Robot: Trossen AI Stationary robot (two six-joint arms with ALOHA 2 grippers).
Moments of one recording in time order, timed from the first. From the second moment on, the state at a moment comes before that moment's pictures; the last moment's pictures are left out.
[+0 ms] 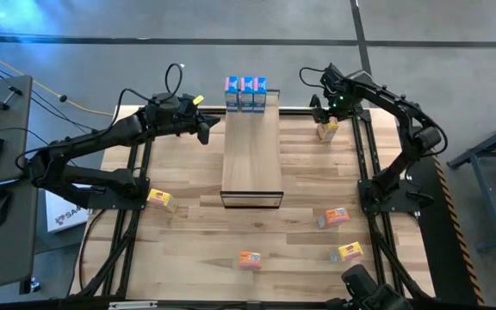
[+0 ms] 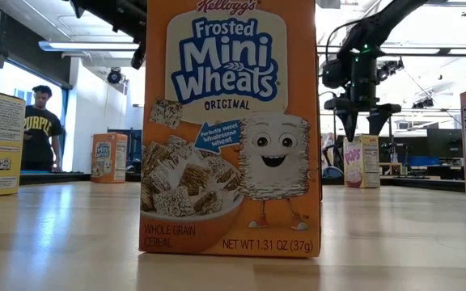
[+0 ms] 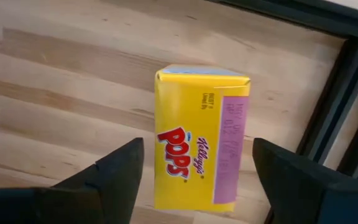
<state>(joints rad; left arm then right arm) 0.49 1.08 0.91 -0.18 0.05 -0.39 -1.00 1.64 1.30 -1.12 -0.02 0.31</state>
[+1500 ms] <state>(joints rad) 0.59 0.97 0.91 -0.29 0.08 -0.28 -0.36 1.87 2.31 -1.52 0.05 1.15</state>
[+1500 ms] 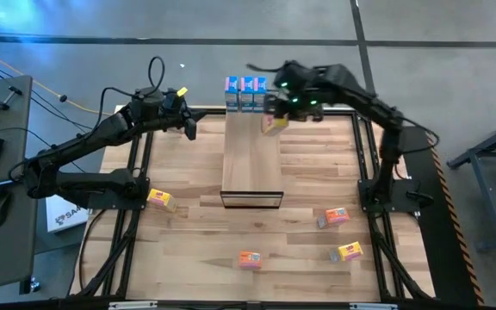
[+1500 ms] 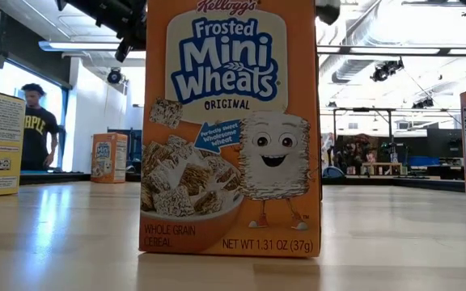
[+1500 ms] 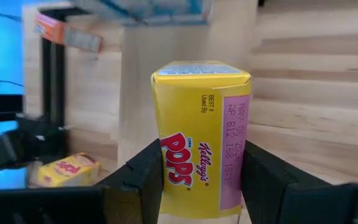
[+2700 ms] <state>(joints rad) 0.59 0.97 0.91 -0.30 0.13 -0.29 -0.38 2.01 2.32 -1.38 0.13 1.11</state>
